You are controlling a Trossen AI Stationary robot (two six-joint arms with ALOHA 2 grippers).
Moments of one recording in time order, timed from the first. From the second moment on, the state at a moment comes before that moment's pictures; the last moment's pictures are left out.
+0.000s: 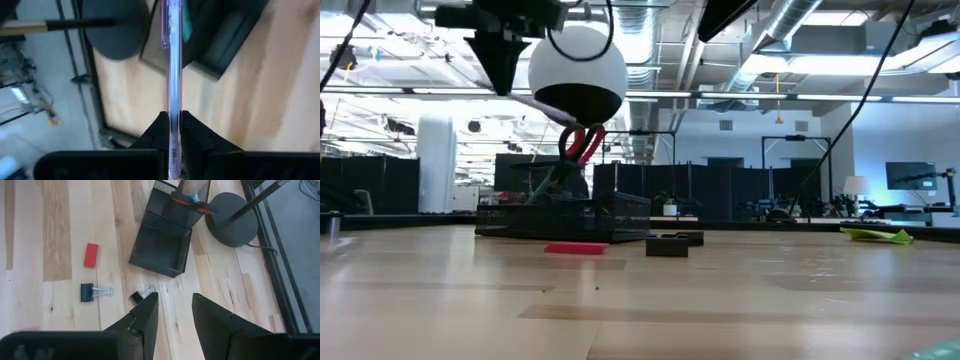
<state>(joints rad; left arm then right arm) -0.07 1.59 1.48 -1.57 -0.48 -0.10 0.31 1.65 1.59 -1.01 0.47 0.20</state>
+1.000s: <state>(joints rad) 0.02 1.68 1.48 -1.57 -0.62 -0.41 0.34 1.65 1.39 -0.98 0.52 0.37</state>
